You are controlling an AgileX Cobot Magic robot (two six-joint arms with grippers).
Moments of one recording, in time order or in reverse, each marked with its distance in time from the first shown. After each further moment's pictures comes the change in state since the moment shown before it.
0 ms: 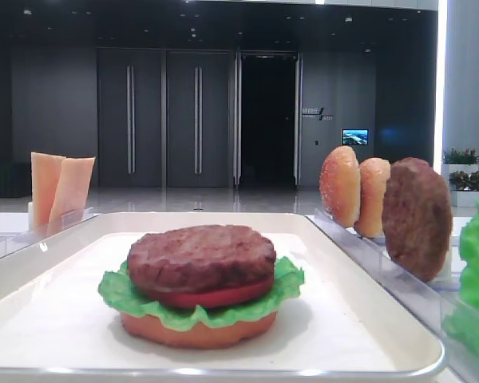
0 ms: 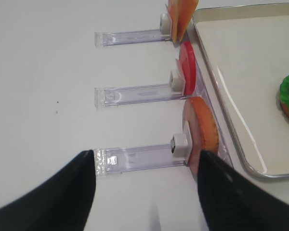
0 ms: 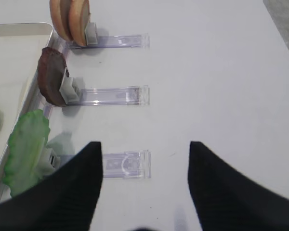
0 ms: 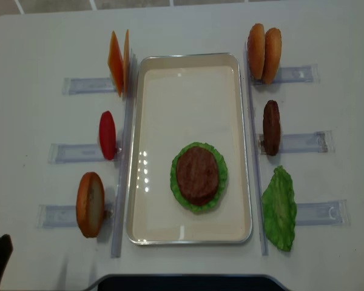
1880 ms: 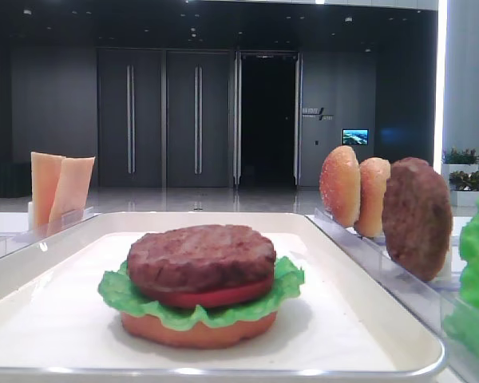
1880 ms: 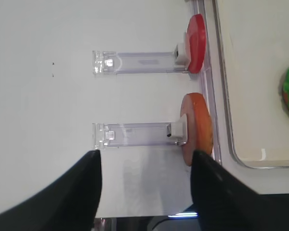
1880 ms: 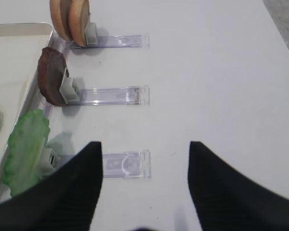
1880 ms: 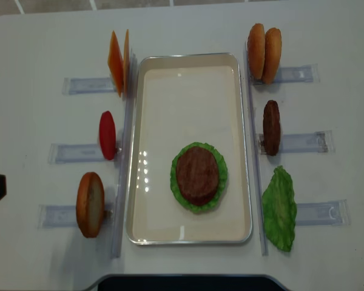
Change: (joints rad) left arm 0.000 0.632 -0.336 0.013 0.097 -0.096; right arm 0.000 0.000 0.000 0.000 0.000 0.000
